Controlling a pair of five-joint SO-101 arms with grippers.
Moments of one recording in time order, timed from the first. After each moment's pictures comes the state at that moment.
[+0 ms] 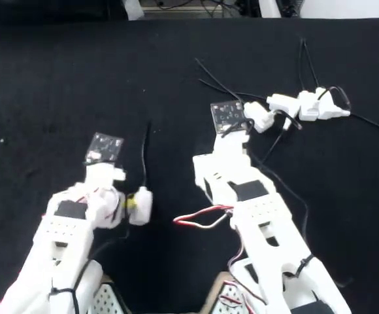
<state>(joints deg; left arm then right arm) 2.0 -50.7 78.0 42.1 -10.1 -15.8 -38.0 67.4 29.1 -5.1</state>
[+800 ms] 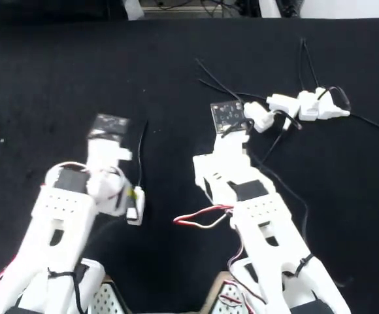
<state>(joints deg) 7.0 -43.0 54.9 67.4 -4.7 -15.8 -38.0 67.4 29.1 -5.1</state>
